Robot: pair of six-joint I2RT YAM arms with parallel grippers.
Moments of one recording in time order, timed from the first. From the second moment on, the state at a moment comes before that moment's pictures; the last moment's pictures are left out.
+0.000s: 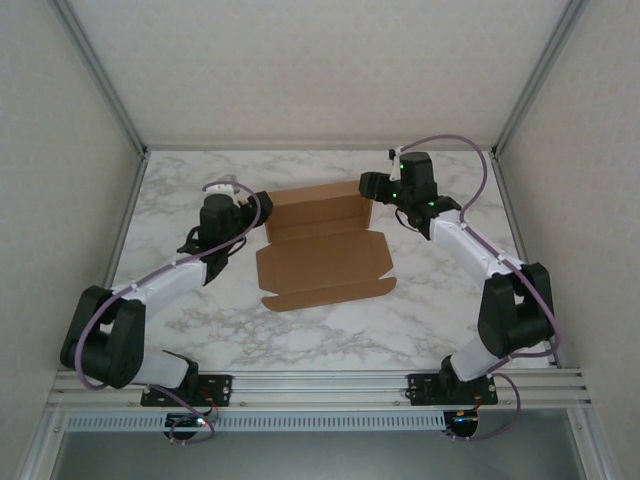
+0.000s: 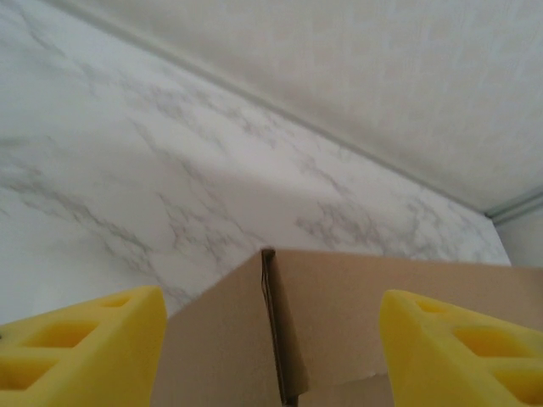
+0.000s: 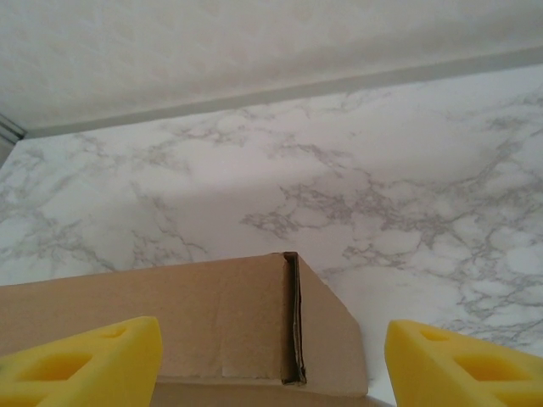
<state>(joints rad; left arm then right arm) -0.31 1.42 0.75 0.32 -0.02 -0.65 0.36 1.58 1.20 -0.16 -0.11 0.36</state>
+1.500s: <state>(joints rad) -0.23 1.64 1.07 0.20 -0.05 -0.67 0.37 1.44 1.13 -0.39 -0.37 0.38</state>
